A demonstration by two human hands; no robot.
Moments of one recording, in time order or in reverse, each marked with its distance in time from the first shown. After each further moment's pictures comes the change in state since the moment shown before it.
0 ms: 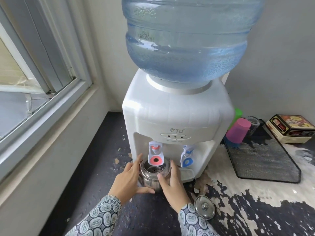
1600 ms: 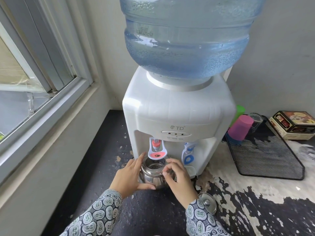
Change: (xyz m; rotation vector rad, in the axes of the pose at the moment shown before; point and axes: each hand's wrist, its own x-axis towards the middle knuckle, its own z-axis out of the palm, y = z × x) left_hand 0.003 -0.001 -0.005 0.048 -0.023 0.041; right_hand 0.008 0.007 -0.017 -0.104 0.075 -0.299
